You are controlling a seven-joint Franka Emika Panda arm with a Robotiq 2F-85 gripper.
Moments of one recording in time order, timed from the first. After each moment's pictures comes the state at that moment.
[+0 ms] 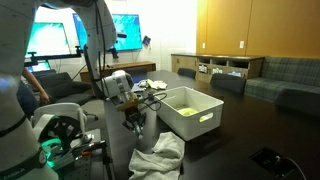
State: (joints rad) arm 0.32 0.42 0.22 -2.42 -1.02 2.47 0.01
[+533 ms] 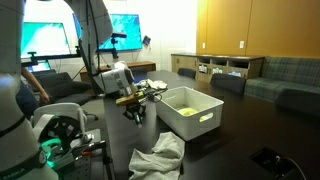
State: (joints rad) arm 0.26 0.33 0.24 -2.48 -0.94 2.75 0.00
